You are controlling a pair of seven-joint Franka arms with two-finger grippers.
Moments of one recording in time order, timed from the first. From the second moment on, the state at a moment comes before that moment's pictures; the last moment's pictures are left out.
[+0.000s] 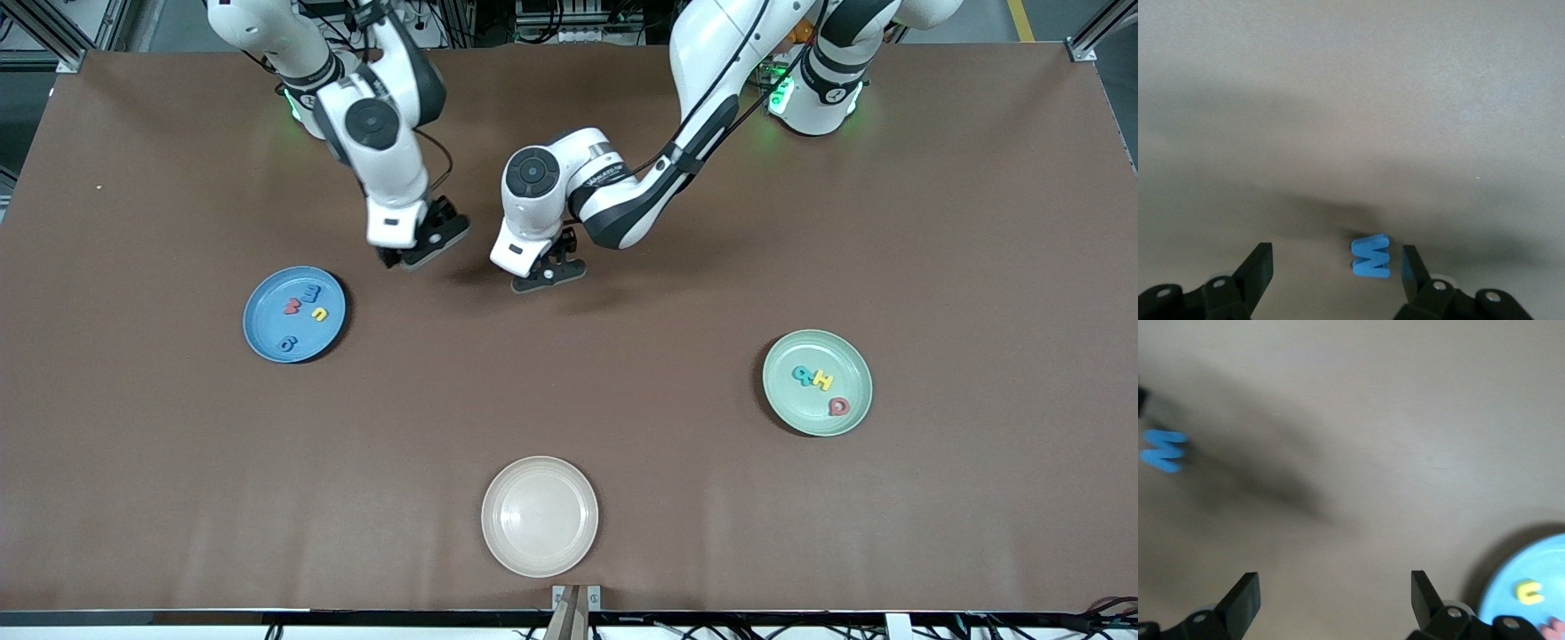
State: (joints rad) left arm -0.75 0.79 -0.28 -1.47 0.10 2.24 -1.30; right arm 1.49 0.08 -0.97 -2.43 0.01 2.46 -0.14
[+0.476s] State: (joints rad) left arm -0.82 0.84 -0.24 -1.45 0.10 2.29 -1.34; right arm 1.24 0.08 -0.99 -2.43 0.01 2.49 -0.23
